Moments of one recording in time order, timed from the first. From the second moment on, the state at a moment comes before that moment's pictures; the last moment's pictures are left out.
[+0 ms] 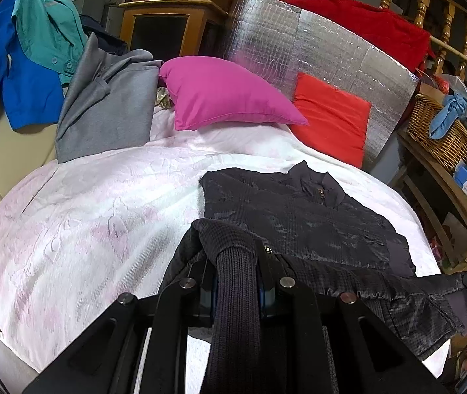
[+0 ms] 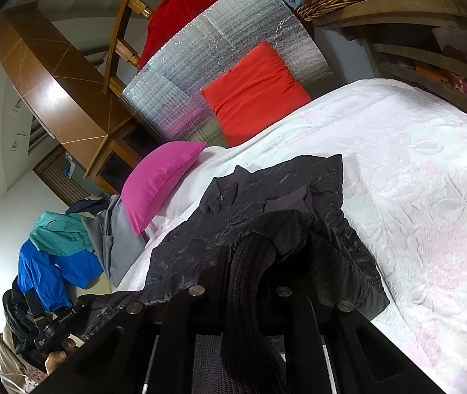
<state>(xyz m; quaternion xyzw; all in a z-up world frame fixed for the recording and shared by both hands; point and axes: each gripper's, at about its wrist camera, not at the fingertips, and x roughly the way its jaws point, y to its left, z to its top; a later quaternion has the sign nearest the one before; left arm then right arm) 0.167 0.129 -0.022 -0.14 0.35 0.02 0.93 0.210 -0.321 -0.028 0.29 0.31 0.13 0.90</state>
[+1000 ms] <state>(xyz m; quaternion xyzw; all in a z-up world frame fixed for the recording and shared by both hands) 0.251 0.117 -0.015 -0.12 0.35 0.05 0.93 0.290 -0.309 -0.001 0.27 0.30 0.10 0.91</state>
